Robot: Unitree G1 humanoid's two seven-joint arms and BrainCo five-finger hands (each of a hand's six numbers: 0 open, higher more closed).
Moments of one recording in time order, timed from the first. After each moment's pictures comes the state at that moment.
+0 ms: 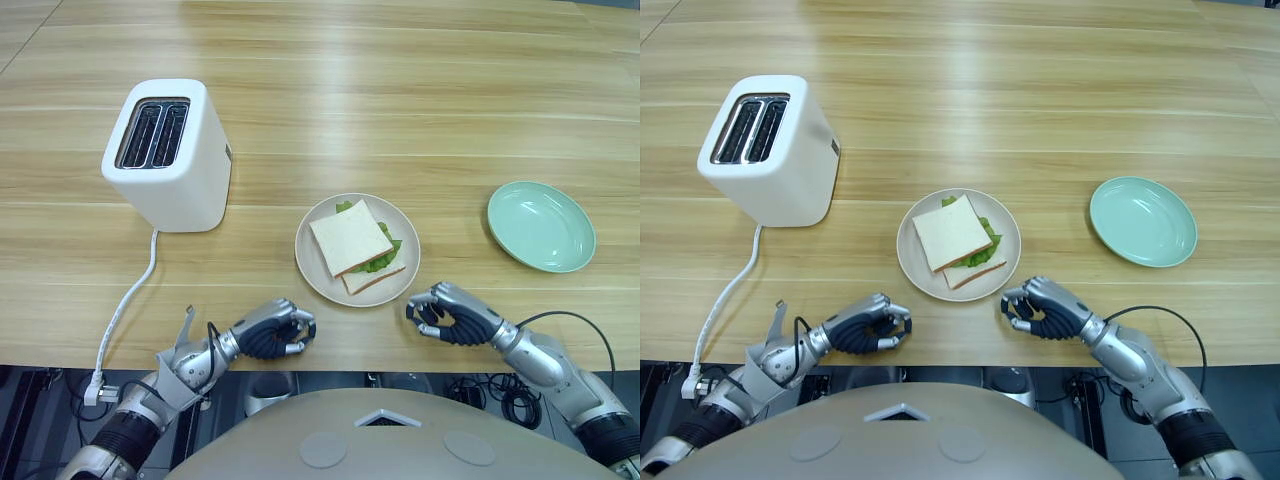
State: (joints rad) left arm 0.28 0.63 -0.45 0.18 0.34 -0.82 -0.21; right arm 0.33 -0.71 0.27 0.15 -0.35 -0.85 0.18
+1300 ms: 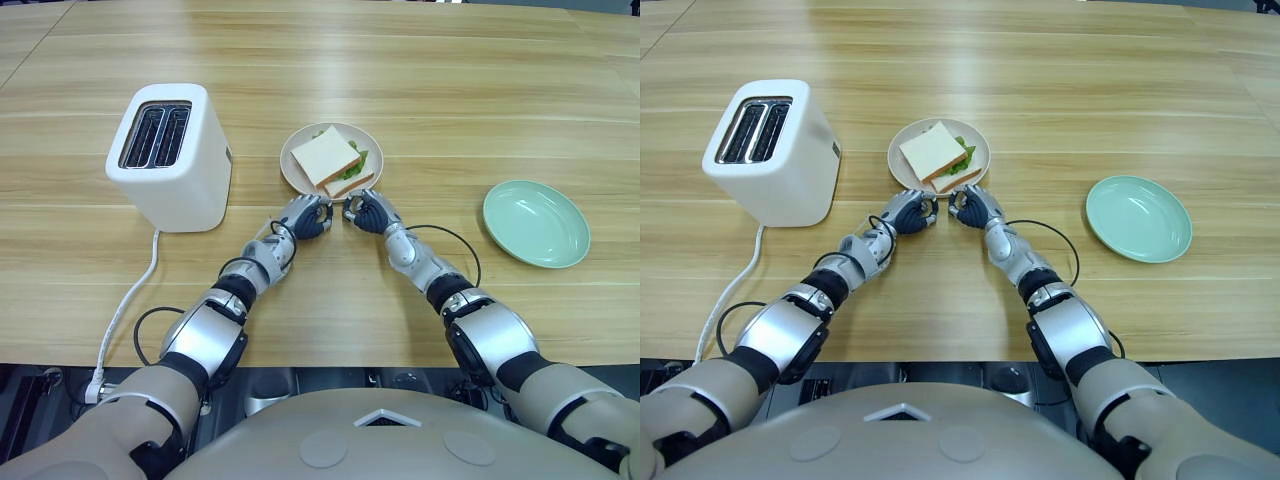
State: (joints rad) left arm -0.57 0.15 -0.43 1.19 0.64 -0.52 0.38; right arm -0.59 -0.07 0.32 1.21 -0.58 -0.46 -0.28
